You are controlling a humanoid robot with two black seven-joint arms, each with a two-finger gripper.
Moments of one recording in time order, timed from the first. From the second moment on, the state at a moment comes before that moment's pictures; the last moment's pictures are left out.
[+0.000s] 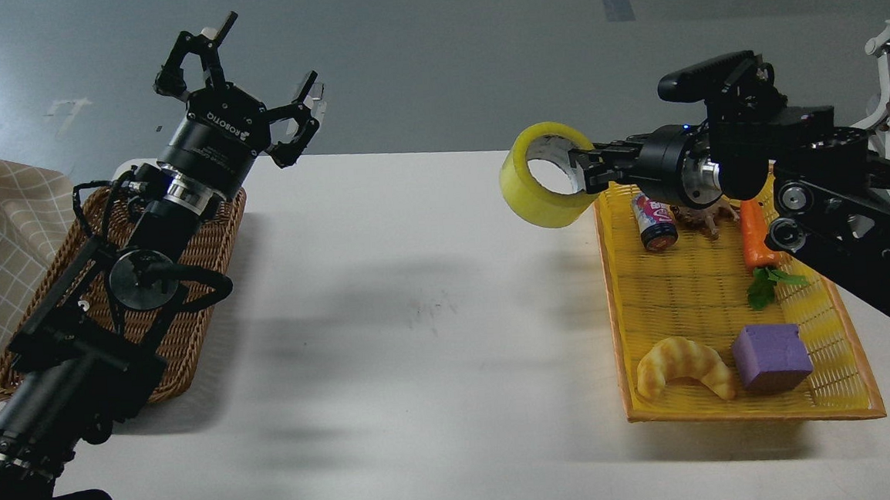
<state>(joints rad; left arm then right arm) -0.51 0.28 -1.22 -1.10 0.16 -0.49 -0.14 0.98 -0.48 0.51 1.34 -1.72 0.49 -0.15</state>
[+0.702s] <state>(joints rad) -0.51 0.27 -1.22 -1.11 0.16 -0.49 -0.14 1.02 -0.21 0.41 1.13 -1.73 0.49 -0.16</state>
